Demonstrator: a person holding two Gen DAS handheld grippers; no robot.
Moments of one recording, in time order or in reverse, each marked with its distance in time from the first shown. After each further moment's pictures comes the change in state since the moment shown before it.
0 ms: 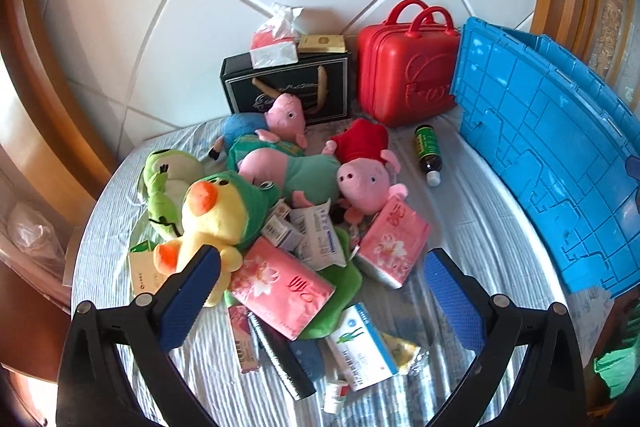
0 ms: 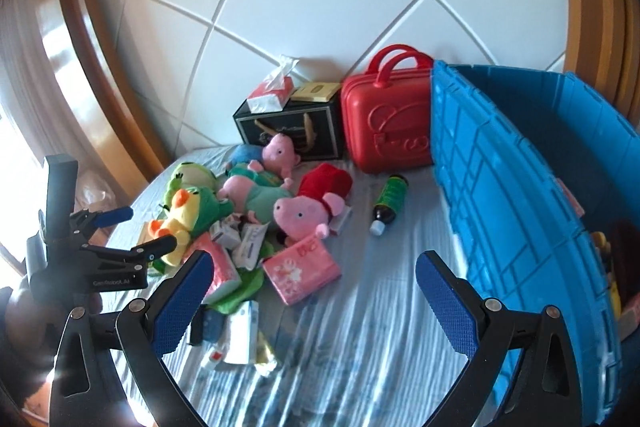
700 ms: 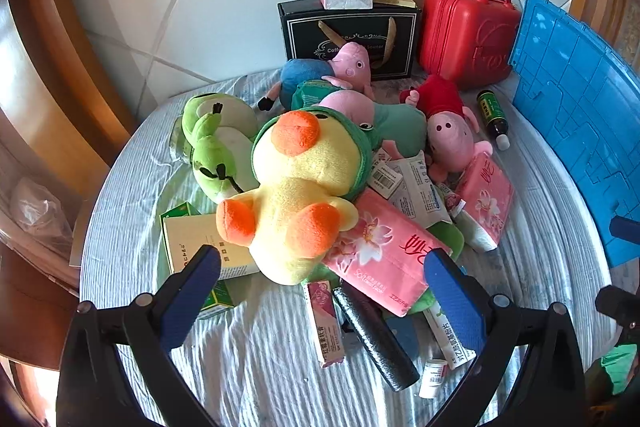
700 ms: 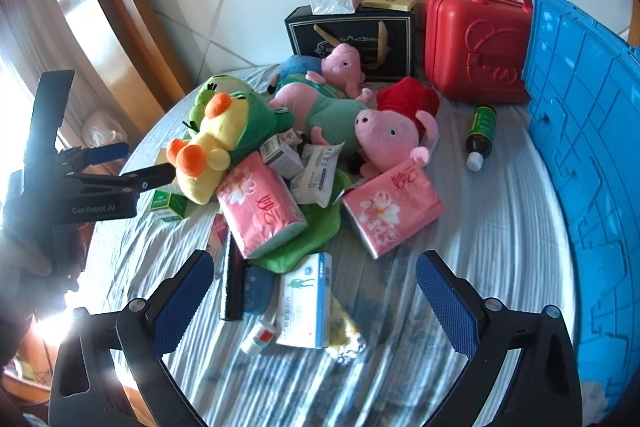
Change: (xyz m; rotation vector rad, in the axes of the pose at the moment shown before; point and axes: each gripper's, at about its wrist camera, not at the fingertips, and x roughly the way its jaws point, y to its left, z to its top) left arm 0.062 0.112 -0.037 -0.018 0.078 0.025; right arm 0.121 0.108 -0.060 -0.053 0.204 0.051
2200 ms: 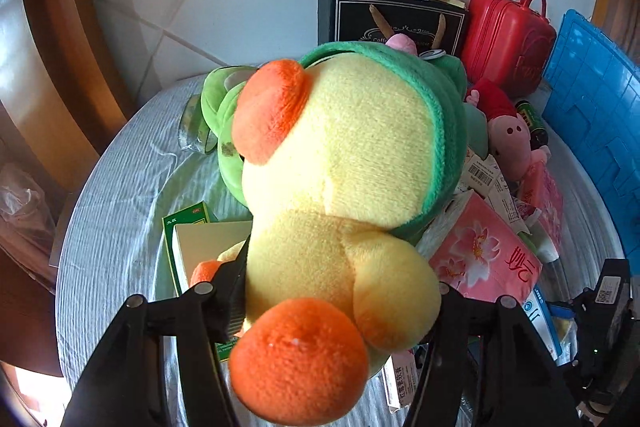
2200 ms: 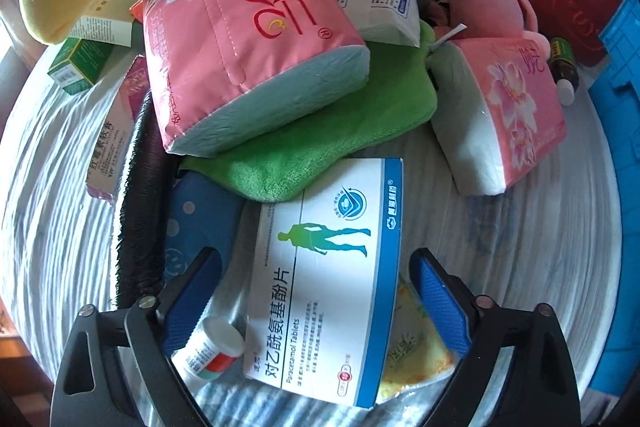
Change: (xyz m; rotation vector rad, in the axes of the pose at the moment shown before) left arm 0.066 0.071 -0.016 -0.053 -0.049 -0.037; right arm 0.204 0.048 -0.071 -0.187 0.323 -0.194
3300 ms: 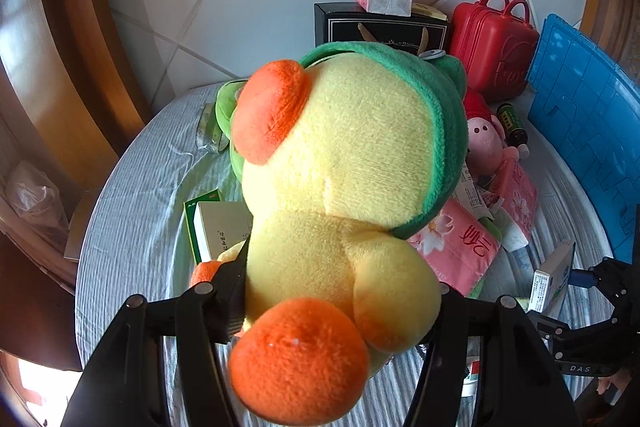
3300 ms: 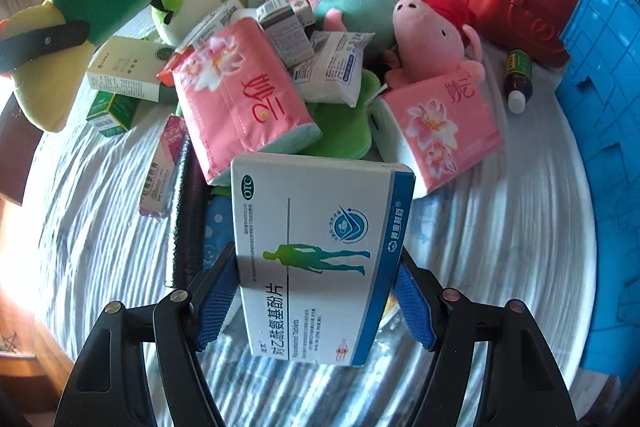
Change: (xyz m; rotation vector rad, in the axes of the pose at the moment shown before) left arm -0.067 -0.024 -0.013 -0.001 -0.023 0.026; right arm -0.092 -0.027 -0.004 0.081 -0.115 0.054
